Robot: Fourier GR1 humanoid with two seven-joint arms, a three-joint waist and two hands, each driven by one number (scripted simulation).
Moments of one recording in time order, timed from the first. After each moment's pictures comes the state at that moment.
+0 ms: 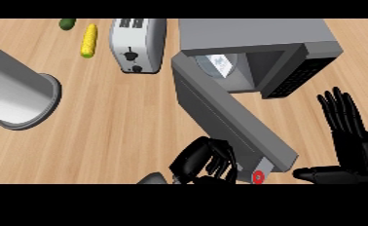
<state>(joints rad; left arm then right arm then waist) -0.34 0.01 -0.87 -1.20 0.02 0.19 -0.13 0.09 -0.18 -0.20 -1.58 -0.13 0.34 -0.47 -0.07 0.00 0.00</state>
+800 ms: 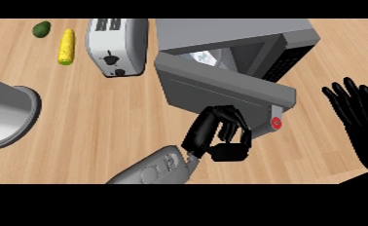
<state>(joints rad) -0.64 0.01 -0.94 -1.08 0.38 0.57 -0.23 0.06 -0.29 -0.18 -1.77 -0.34 0.54 -0.30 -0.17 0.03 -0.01</state>
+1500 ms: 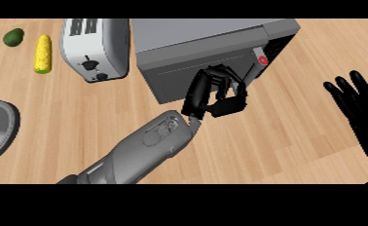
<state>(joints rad) -0.85 0.00 -0.81 -0.93 0.63 0.66 -0.27 0.01 -0.33 -0.16 -1.83 -0.49 0.59 -0.21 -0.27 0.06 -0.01</state>
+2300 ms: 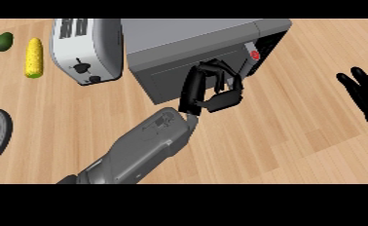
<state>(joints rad) -0.85 0.00 -0.78 -0.91 0.79 0.65 -0.46 -0.04 -0.40 -0.19 -1.87 -0.60 0.59 -0.13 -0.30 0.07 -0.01</state>
